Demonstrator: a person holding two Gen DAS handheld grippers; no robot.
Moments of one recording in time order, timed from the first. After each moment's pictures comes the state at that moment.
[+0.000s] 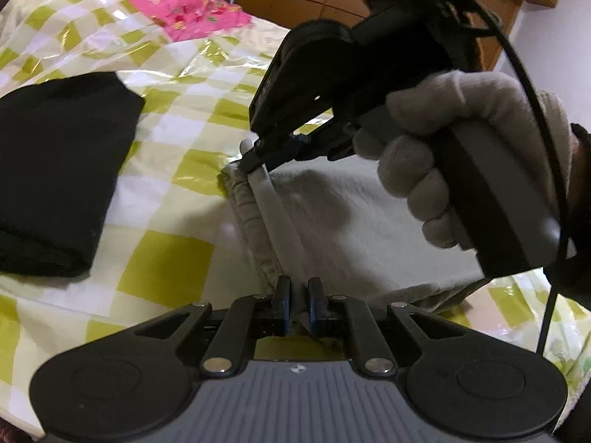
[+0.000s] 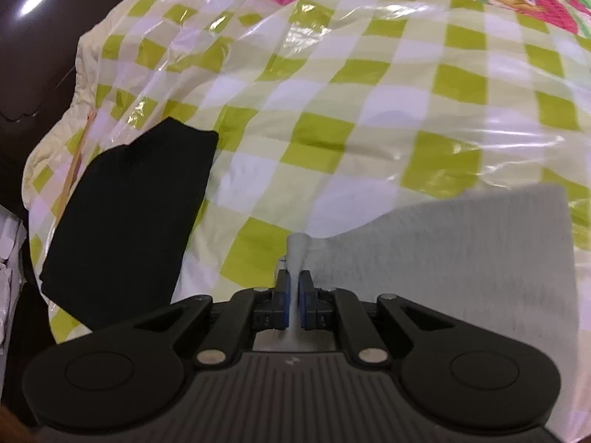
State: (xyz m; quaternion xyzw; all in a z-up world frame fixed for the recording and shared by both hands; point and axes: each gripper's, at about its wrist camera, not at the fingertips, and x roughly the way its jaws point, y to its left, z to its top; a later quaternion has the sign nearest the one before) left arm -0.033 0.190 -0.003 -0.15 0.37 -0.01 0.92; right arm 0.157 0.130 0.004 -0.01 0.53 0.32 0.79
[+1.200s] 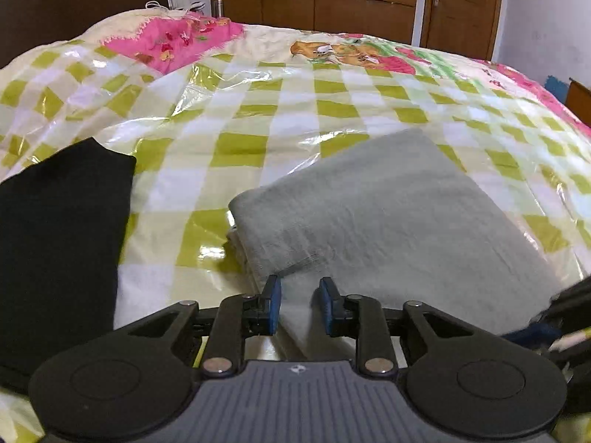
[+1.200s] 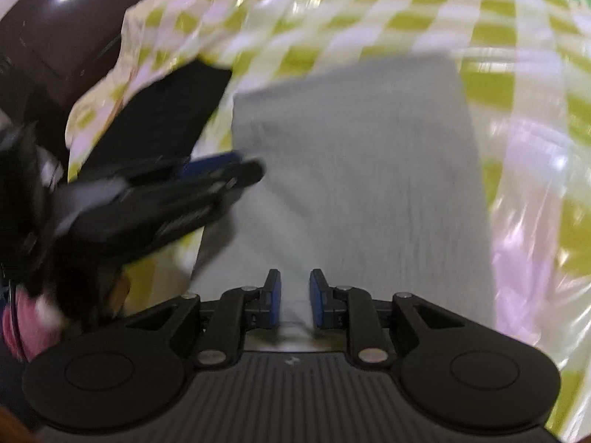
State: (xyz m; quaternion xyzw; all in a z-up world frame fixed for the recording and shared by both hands) left arm 0.028 0.179 0.003 -0.02 0.38 0.03 0.92; right arm 0.073 0.004 -0.010 -0.01 0.53 0.38 0.76
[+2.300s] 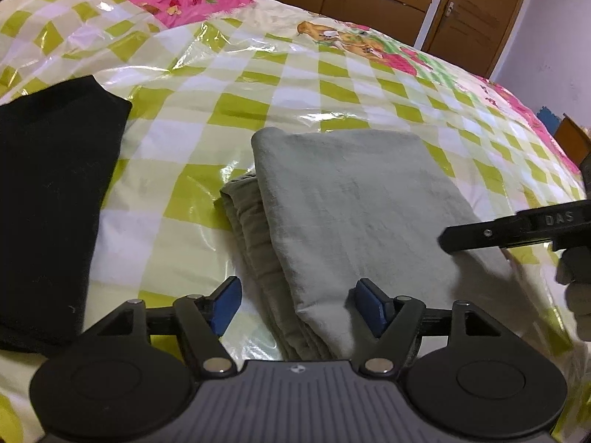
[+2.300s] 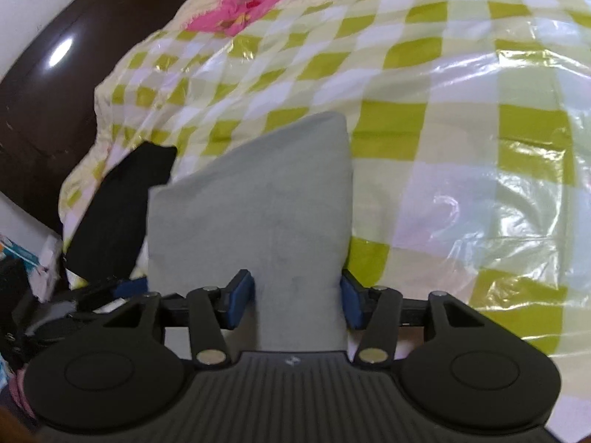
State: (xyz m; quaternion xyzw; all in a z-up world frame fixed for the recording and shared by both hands) left arm 0.029 0.202 -0.009 -0.13 0.41 -0.01 0.90; right arm 0.163 -0.054 -0.031 0.08 0.50 0.36 0.78
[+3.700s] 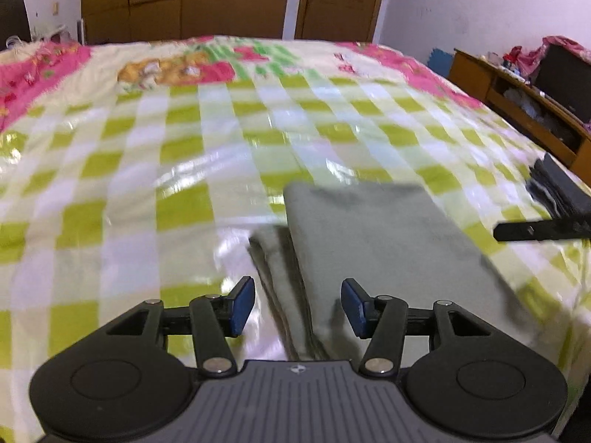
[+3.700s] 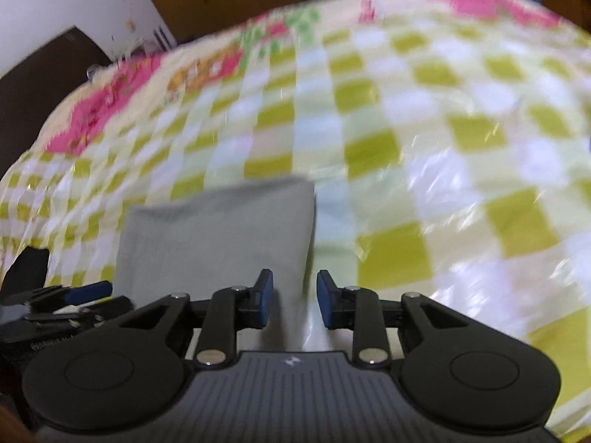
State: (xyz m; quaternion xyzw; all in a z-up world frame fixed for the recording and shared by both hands) left arm 0.105 0.013 0.026 -0.01 0.38 -0.17 0.91; right arm 0.088 -0.288 0.027 0.13 0.42 0.10 0.89
